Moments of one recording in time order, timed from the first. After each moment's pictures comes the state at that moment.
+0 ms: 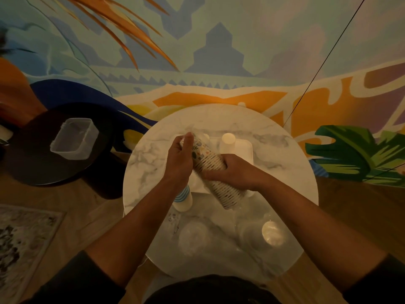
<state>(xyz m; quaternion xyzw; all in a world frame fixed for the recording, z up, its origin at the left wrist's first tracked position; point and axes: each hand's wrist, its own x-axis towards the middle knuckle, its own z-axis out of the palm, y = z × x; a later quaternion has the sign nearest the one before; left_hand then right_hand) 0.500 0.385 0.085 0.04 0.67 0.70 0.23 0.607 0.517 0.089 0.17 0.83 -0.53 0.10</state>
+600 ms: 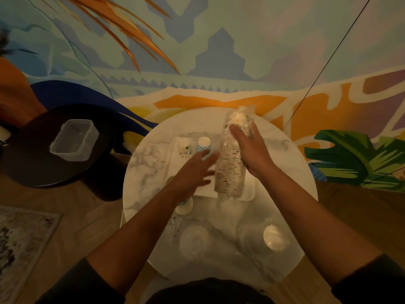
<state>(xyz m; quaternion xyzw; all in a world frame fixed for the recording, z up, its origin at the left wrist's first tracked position) 0.518 0.376 0.095 0.12 0.66 0.59 0.45 0.580 0.541 0.102 0.32 0.63 -0.68 -0.19</state>
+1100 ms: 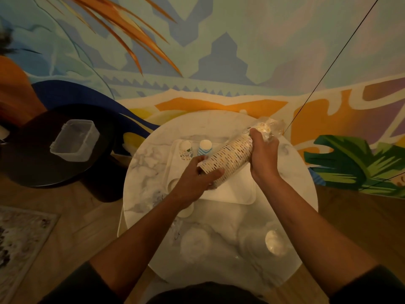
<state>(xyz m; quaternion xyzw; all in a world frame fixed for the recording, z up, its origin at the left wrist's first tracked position) 0.523 0.366 0.078 0.12 0.65 0.63 0.41 0.579 0.550 0.089 0.42 0.45 -0.73 -0.31</state>
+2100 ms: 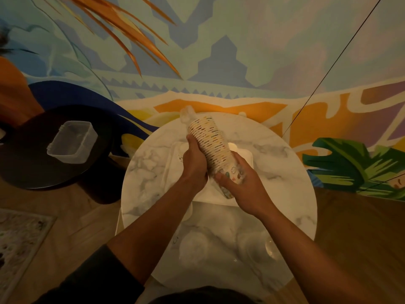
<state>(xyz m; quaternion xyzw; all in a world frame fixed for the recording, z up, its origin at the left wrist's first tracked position) 0.500 0.419 0.110 -0.11 0.58 0.74 0.32 0.630 0.489 0.099 0.21 0.79 -0.57 -0.13</state>
